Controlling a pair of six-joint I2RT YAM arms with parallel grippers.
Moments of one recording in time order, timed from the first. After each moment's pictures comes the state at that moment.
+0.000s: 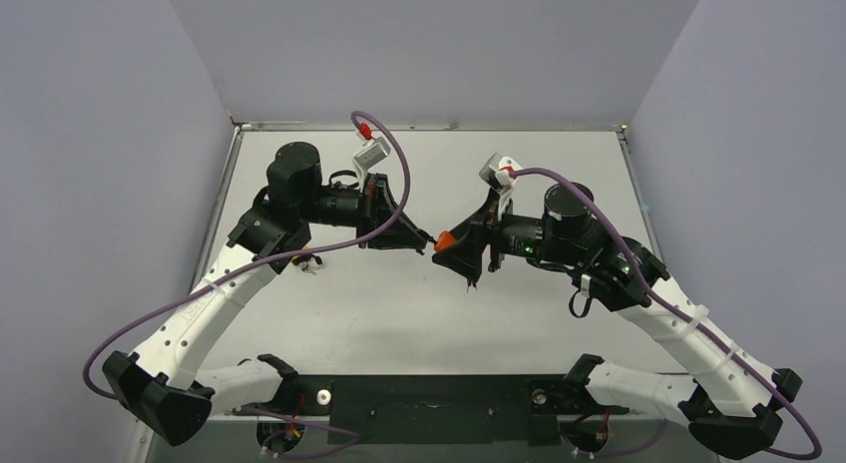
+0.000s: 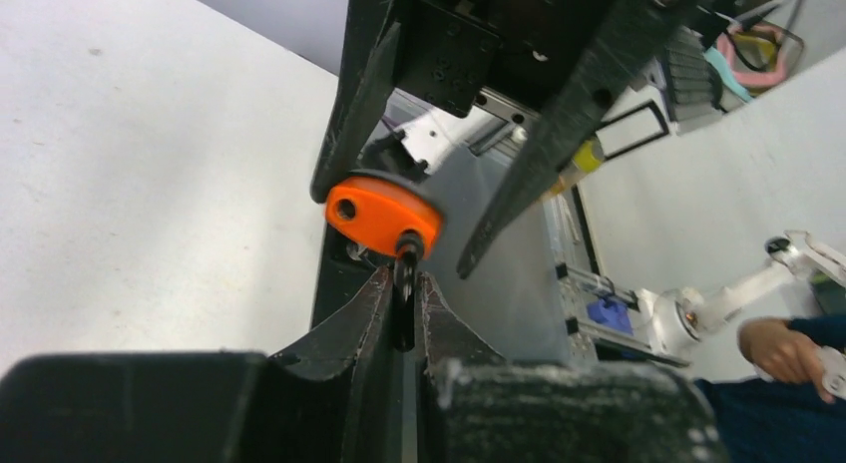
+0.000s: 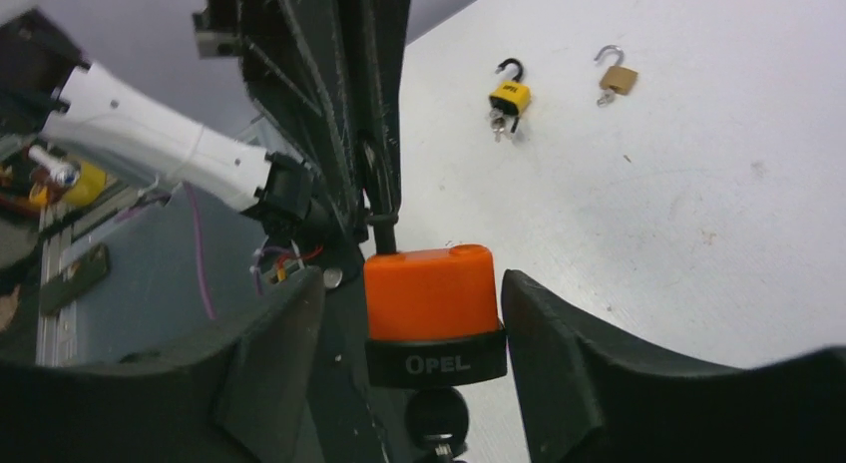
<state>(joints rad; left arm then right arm) -0.56 1.17 1.26 -0.25 1.09 -0.50 0.82 1.01 1.28 -0.53 -0.44 0.27</state>
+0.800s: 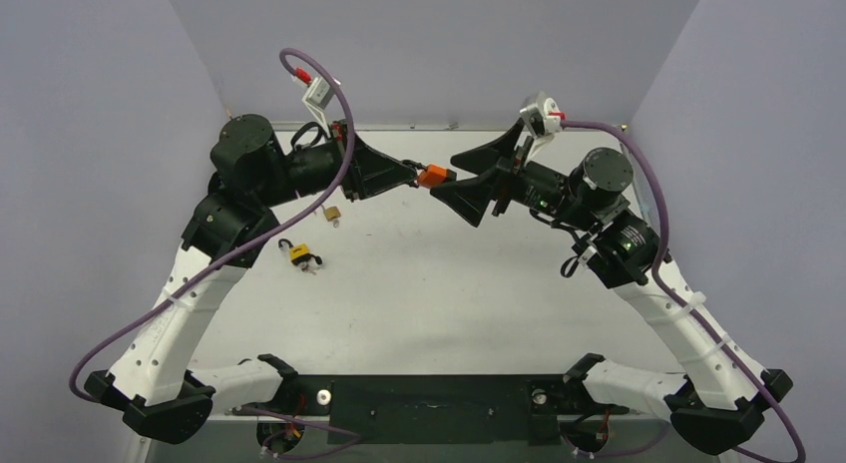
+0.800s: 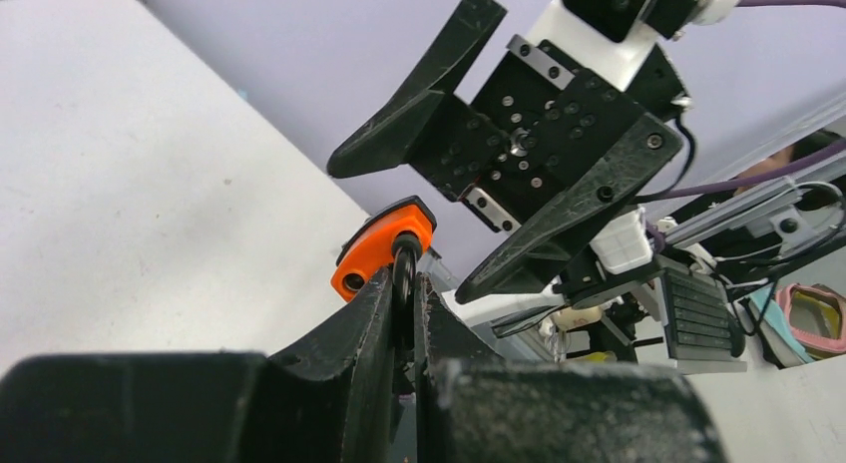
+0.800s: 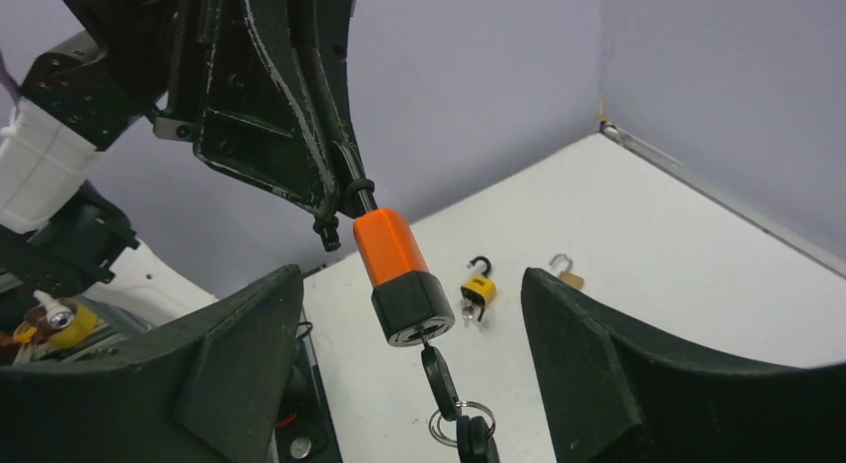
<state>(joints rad) -0.57 1.18 1.57 -0.38 0.63 -0.75 0.66 1.07 1.35 -0.17 -0.46 0.33</state>
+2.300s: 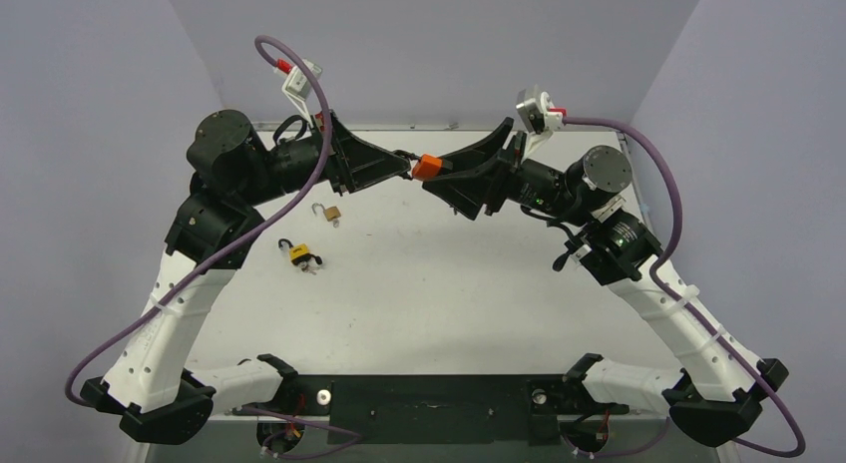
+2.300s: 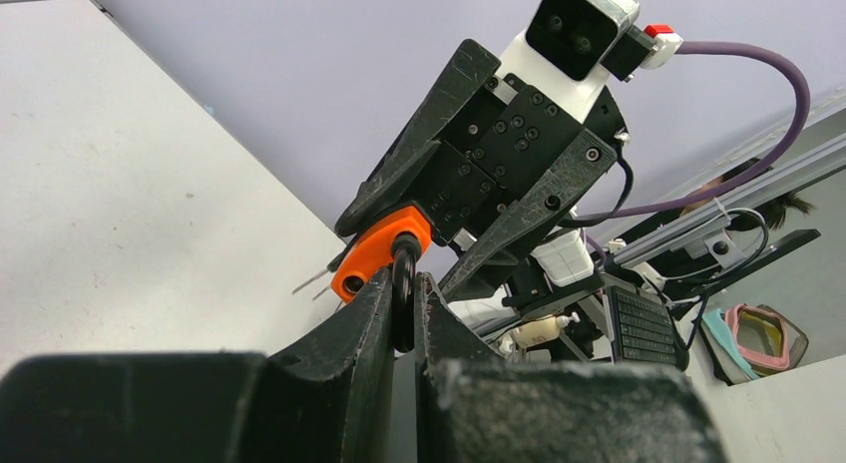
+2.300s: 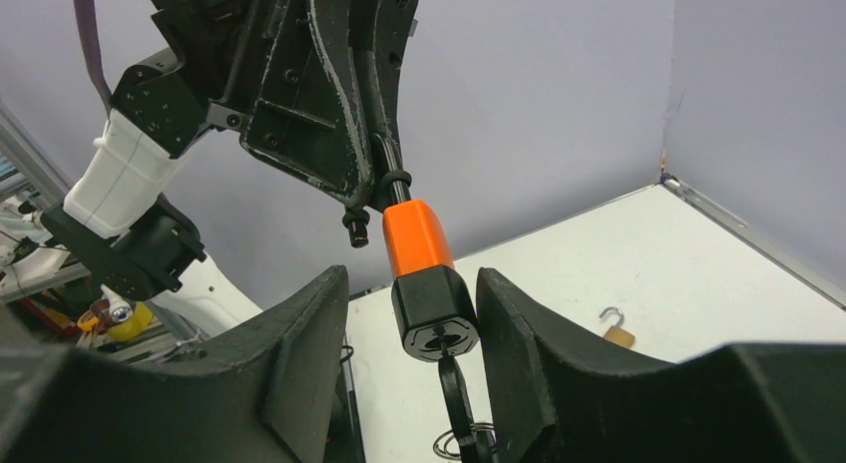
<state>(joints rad) -0.55 1.17 1.69 -0.40 0.63 -0.87 0.71 1.13 1.41 -0.05 -0.55 0.38</state>
